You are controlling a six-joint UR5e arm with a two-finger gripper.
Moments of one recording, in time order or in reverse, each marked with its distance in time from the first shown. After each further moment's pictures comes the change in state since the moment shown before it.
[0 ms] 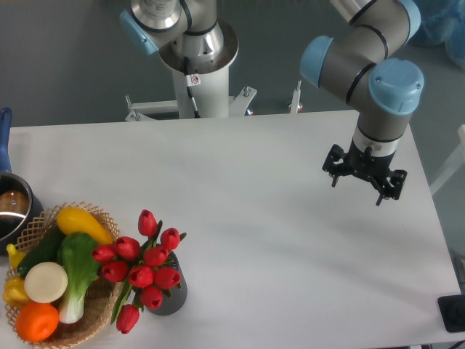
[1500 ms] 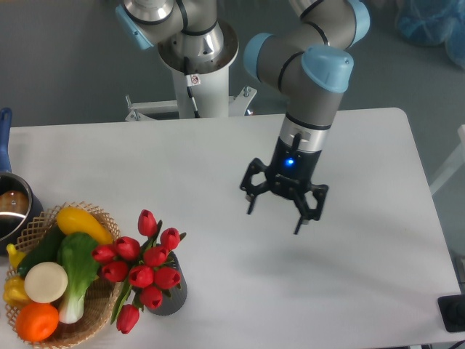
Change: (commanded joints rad) arm -0.156 0.129 -0.221 0.285 -0.584 -0.265
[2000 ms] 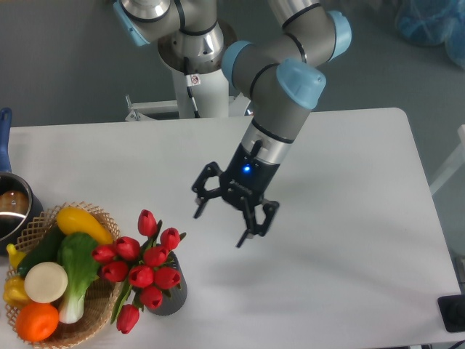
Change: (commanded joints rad) arm -0.062 -0.040 0.003 -0.002 -0.245 -0.002
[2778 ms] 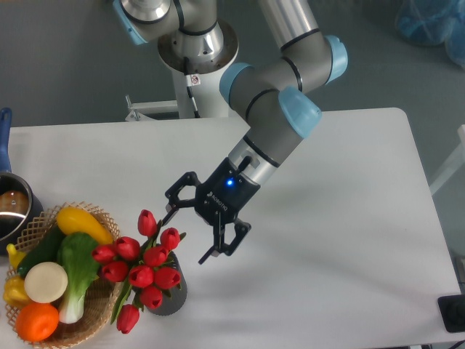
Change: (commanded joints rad) arm -0.049 -0.097 0.070 0.048 -0.103 0.009
